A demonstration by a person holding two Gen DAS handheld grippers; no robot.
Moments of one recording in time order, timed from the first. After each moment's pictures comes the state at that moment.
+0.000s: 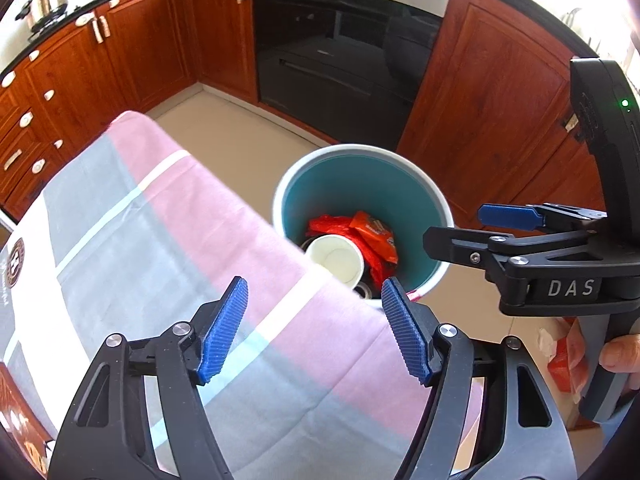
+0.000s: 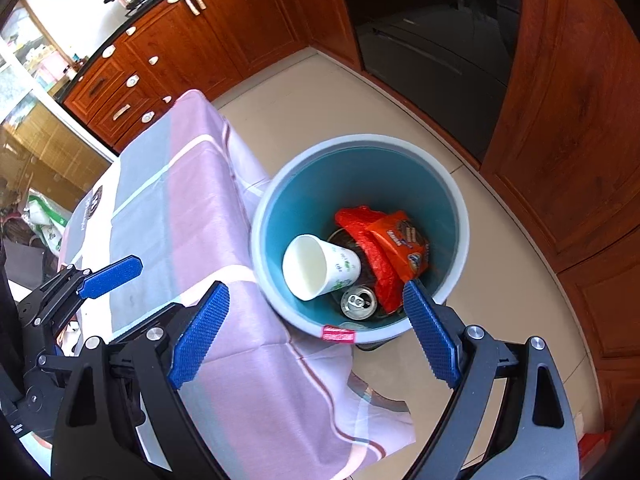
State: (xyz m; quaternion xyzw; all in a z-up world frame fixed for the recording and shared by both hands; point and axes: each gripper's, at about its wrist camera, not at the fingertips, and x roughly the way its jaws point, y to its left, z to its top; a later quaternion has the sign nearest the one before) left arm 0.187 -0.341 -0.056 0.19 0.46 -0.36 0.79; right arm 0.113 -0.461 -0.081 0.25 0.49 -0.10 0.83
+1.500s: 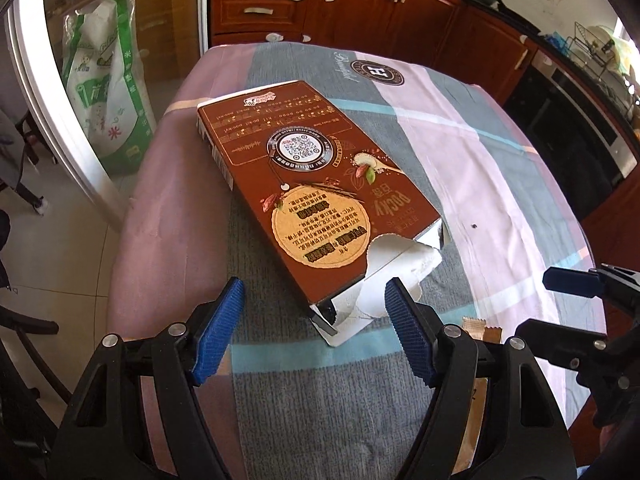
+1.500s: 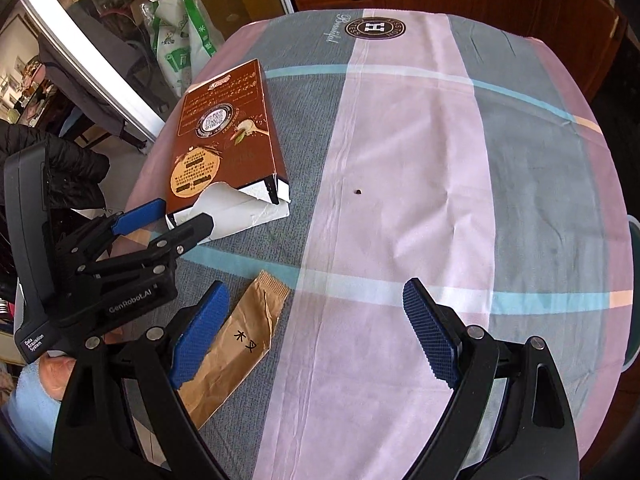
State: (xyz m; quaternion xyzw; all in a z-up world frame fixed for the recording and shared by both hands) left arm 0.204 0.083 -0.092 -0.02 0.49 -0.07 0.87; right arm 0.196 -0.064 -0.083 0.05 0.57 0.15 0.81
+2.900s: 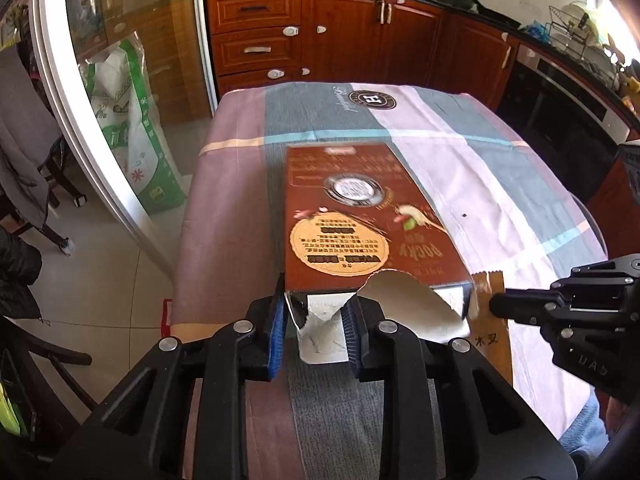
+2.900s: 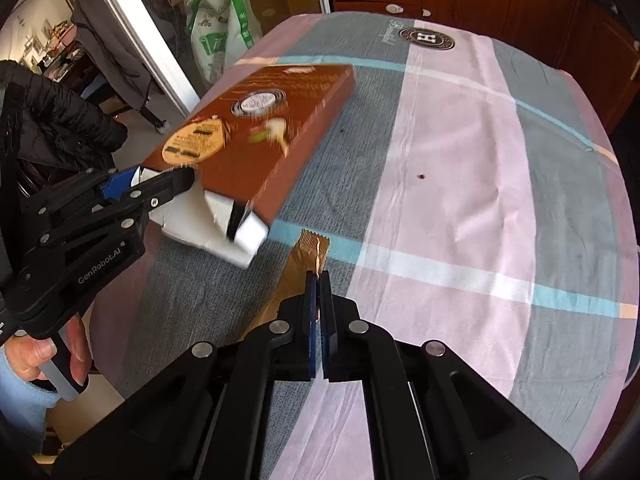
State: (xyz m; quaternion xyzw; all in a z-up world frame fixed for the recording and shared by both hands) left arm 0.159 0.092 -0.058 0.03 0.44 -0.07 0.90; right arm 0.167 -0.032 -0.081 0.00 0.53 0.19 0.82
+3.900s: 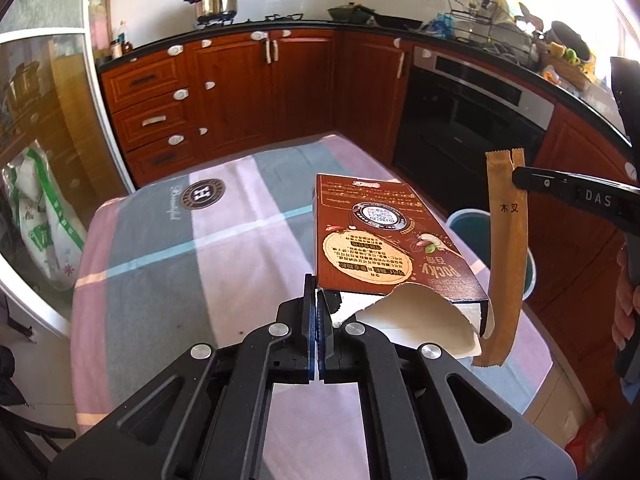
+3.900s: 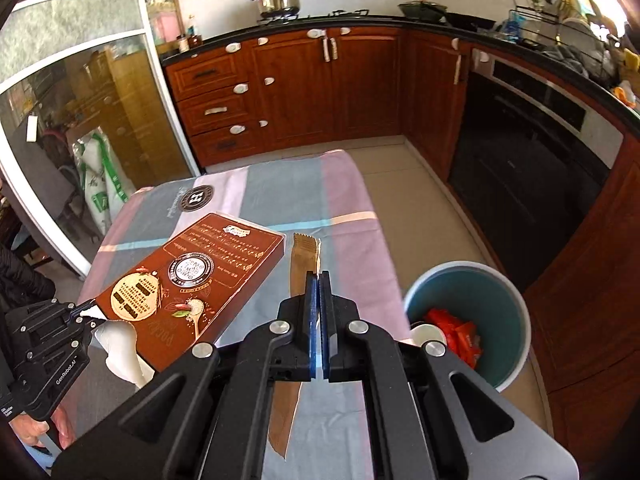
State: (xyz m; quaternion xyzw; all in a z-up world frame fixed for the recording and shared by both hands) left arm 0.168 -0.122 0.024 0.09 0.37 -0.21 0.90; right arm 0.147 -0.301 0.033 0.09 0.38 -0.03 0.92
